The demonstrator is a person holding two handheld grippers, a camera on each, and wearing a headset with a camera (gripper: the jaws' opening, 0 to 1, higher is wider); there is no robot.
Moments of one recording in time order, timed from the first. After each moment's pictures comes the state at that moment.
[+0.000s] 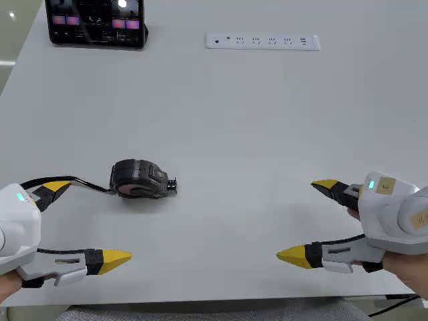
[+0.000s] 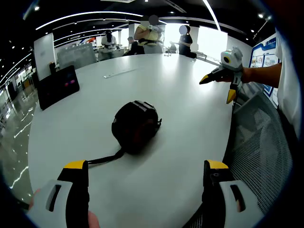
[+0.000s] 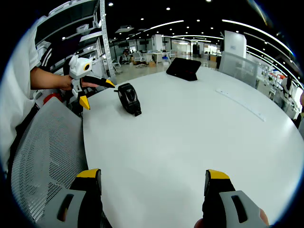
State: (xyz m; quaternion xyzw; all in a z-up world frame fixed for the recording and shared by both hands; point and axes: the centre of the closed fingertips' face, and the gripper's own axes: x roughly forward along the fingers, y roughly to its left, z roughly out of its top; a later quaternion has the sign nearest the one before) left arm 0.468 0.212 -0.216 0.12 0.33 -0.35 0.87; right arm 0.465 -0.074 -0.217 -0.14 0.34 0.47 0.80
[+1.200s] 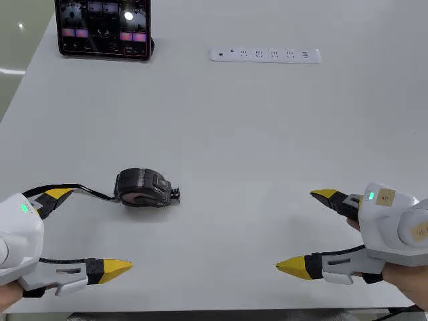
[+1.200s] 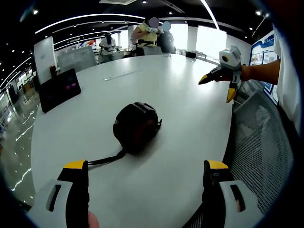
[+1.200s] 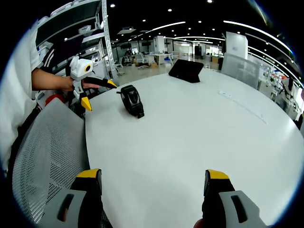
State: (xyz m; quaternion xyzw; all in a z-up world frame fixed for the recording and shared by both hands) left arm 0.466 0.217 -0.213 0.13 0.32 -0.35 0.87; right arm 0.462 -0.066 -0.215 -0.14 0.33 0.48 0.80
